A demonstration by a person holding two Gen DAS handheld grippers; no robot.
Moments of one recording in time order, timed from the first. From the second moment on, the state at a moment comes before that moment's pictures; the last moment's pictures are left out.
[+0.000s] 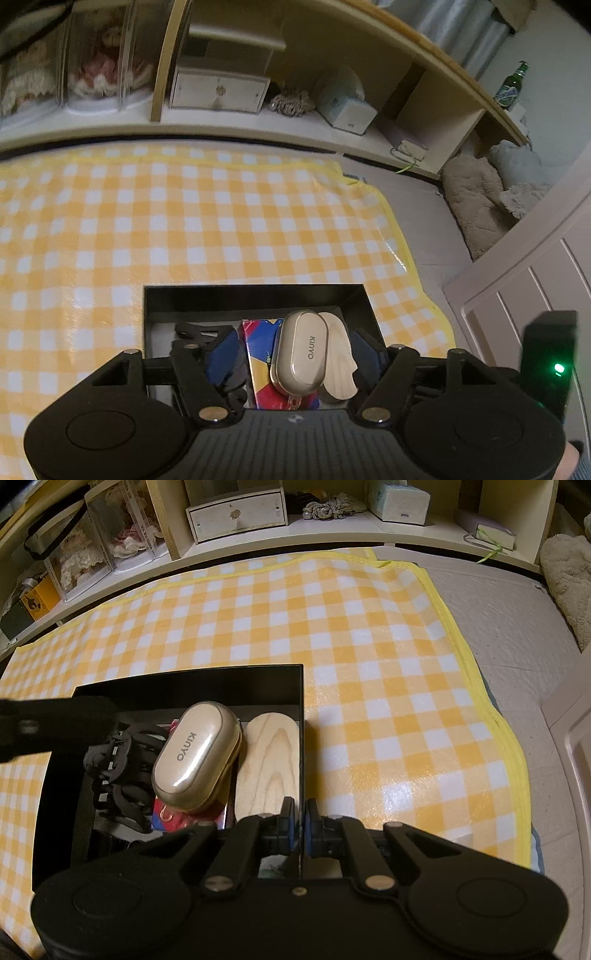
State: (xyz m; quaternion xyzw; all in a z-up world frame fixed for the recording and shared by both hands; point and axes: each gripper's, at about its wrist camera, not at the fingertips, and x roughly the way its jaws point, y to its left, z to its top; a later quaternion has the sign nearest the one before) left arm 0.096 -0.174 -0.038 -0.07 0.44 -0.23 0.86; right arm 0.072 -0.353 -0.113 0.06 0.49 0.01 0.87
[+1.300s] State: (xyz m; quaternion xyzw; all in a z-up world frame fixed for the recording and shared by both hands) left arm 0.033 -0.067 -0.011 -0.02 0.42 -0.15 0.90; right arm 0.019 -0.330 -0.037 0.02 0.39 -0.01 0.92
